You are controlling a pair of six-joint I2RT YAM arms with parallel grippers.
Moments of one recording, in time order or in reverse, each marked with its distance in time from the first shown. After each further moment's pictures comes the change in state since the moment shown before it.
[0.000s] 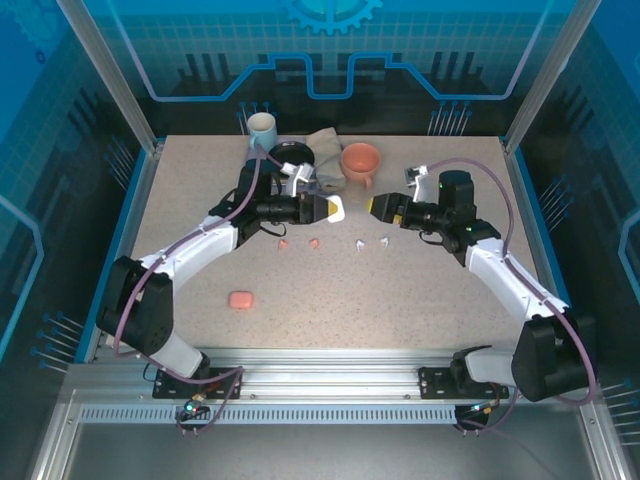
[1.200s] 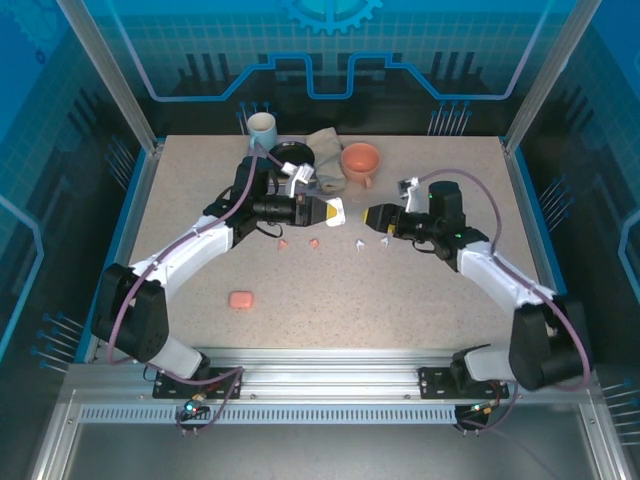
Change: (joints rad) left arm 0.001 -0.051 0.015 -0.082 0.061 0.042; right arm 0.016 0.011 -0.093 0.086 0.046 0.040
